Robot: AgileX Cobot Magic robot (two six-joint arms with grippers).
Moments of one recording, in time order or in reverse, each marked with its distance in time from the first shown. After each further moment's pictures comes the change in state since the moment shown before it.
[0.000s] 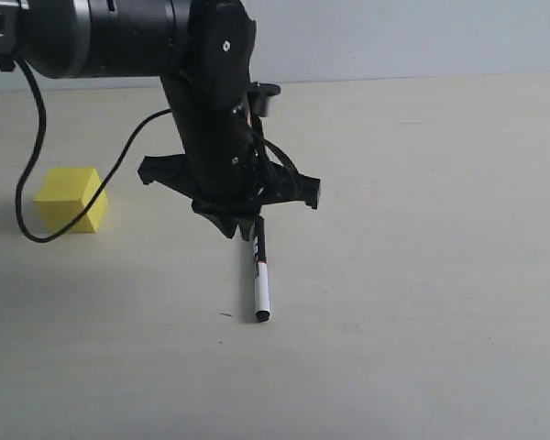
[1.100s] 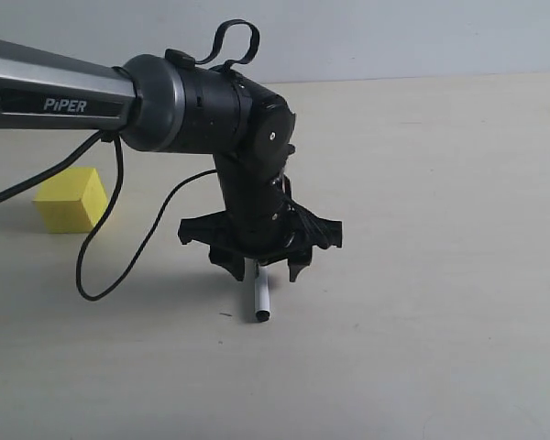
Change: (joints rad) left arm -0.033 0.176 0.000 -0.033 -0.149 -0.182; right arm 0.000 0.000 0.000 0.000 0.000 0.000
